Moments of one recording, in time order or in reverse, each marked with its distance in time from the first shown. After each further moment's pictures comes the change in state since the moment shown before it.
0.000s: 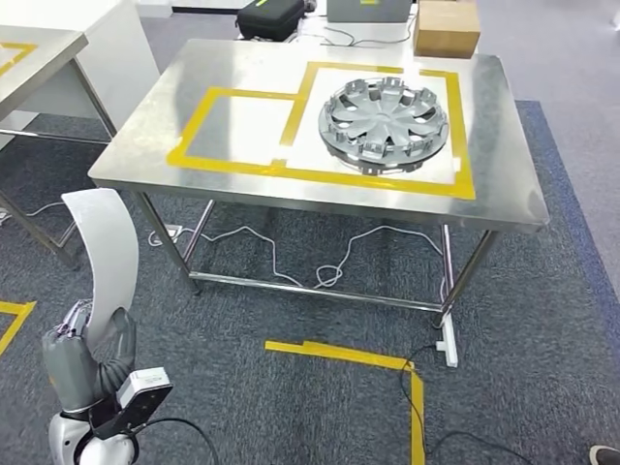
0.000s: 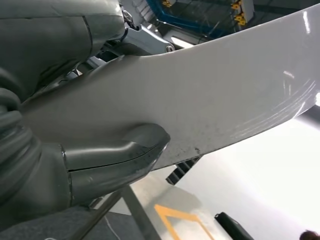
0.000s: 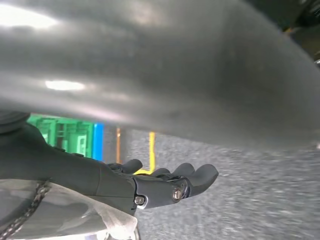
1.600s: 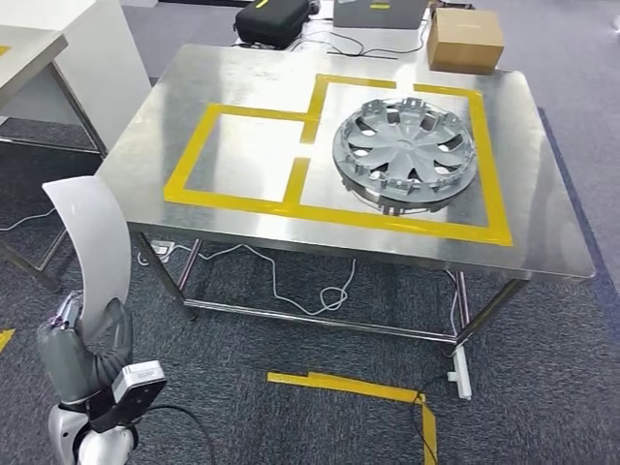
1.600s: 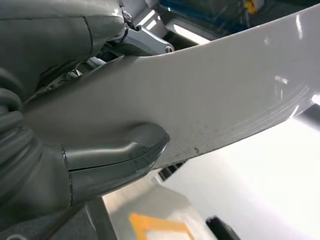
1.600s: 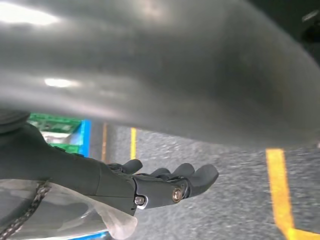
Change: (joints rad) left arm -0.037 -0.003 -0.023 -0.008 0.014 0.000 0.000; right arm -0.021 -0.008 -0.024 -0.002 -0.027 0.077 -0.036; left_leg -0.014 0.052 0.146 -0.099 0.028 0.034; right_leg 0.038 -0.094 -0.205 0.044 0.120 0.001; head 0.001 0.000
